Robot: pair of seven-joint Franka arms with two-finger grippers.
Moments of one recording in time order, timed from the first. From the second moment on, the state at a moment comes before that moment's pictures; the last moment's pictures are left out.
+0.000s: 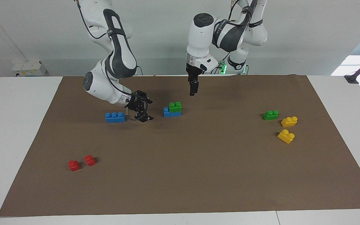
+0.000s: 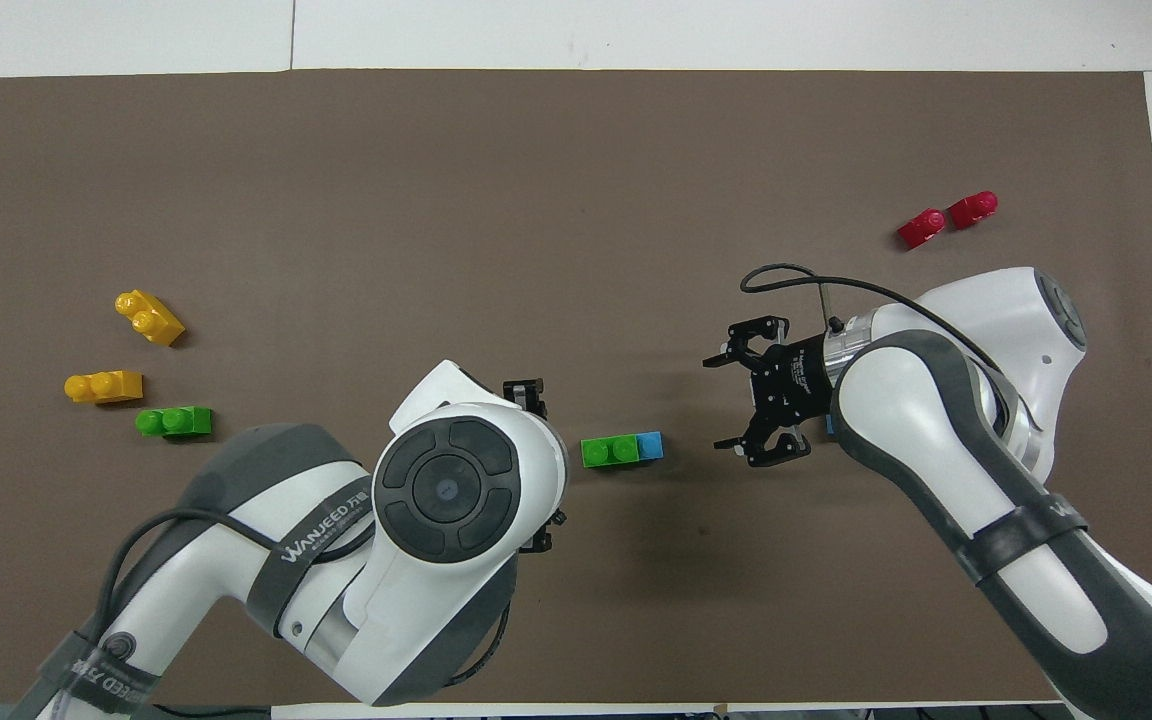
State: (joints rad) left arm -0.63 -0.02 -0.13 -2.00 -0.05 2.05 -2.29; right arm 0.21 0.10 0.03 -2.19 0.81 2.13 1.29
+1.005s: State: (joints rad) left arm -0.70 0.10 -0.13 -2.02 0.06 2.20 -2.62; right arm 0.33 0.09 0.03 -2.27 0.84 2.22 1.29
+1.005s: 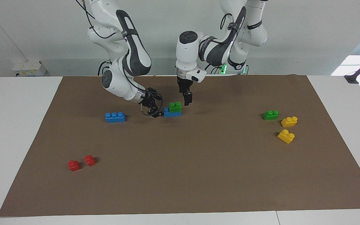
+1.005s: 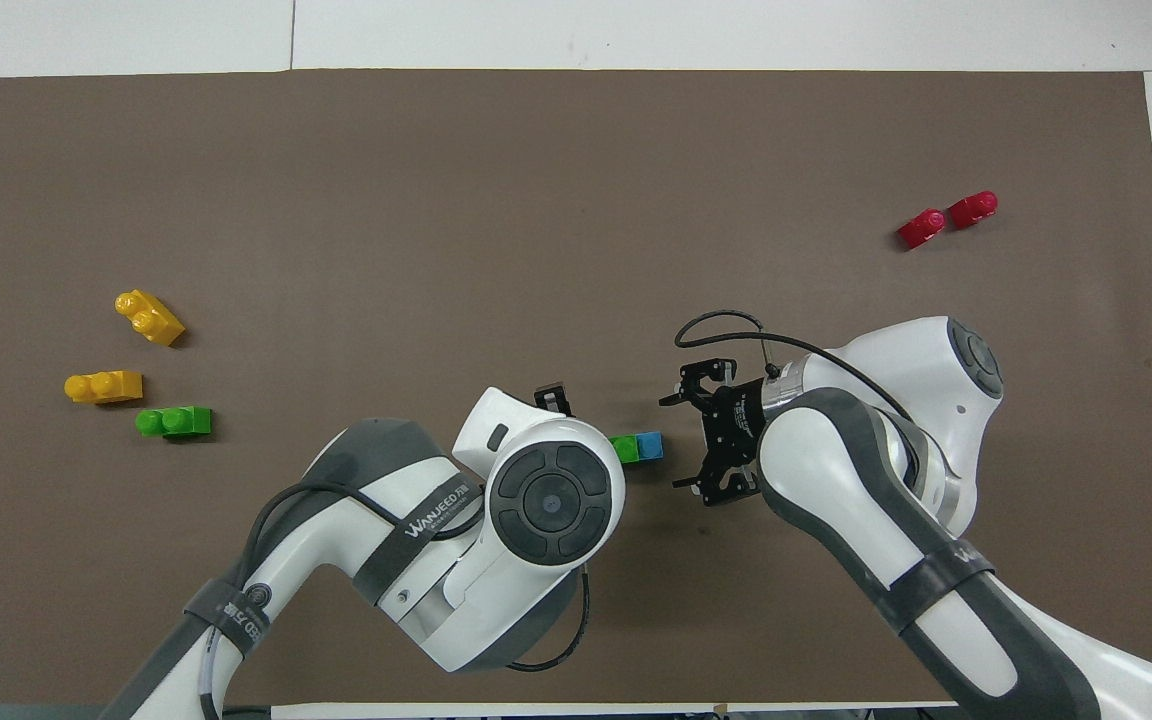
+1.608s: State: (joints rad) left arm -0.70 0.16 -0.13 -2.03 0.06 2.27 -2.63; right arm 0.37 0.12 0.03 -2.29 0.89 2.32 1.28
